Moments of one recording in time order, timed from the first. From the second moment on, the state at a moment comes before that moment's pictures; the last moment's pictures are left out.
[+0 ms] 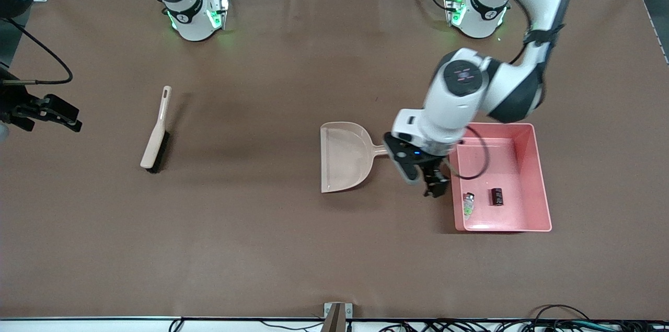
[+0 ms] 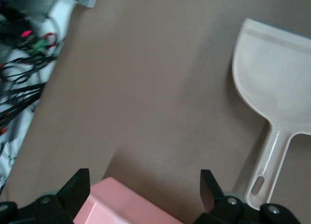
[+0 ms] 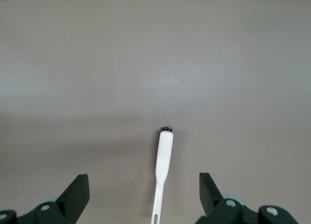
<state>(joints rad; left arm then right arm) -0.44 0.39 -0.03 -1.65 0.09 2.31 0.59 0.00 0.08 -0.02 -1.51 -0.03 1.66 -0.01</state>
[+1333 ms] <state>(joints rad) -0.07 -0.16 -0.06 -1.82 0.00 1.70 -0.05 0.00 0.09 -0.02 -1.48 -0.03 1.62 -0.01</state>
